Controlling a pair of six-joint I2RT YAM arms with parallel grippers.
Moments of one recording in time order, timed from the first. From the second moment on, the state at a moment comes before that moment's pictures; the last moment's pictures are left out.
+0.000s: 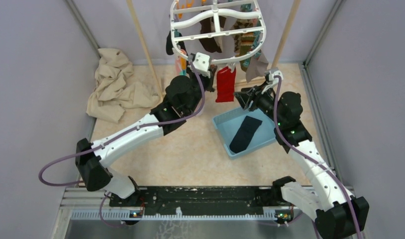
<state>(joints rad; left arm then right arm) -0.95 1.52 1.39 0.32 -0.52 0.11 0.32 0.92 0.83 0.13 -0.35 0.26</state>
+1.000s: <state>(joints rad) -0.90 1.40 1.42 0.16 -0.06 -0.33 0.32 0.84 0.88 0.19 -0.66 0.37</state>
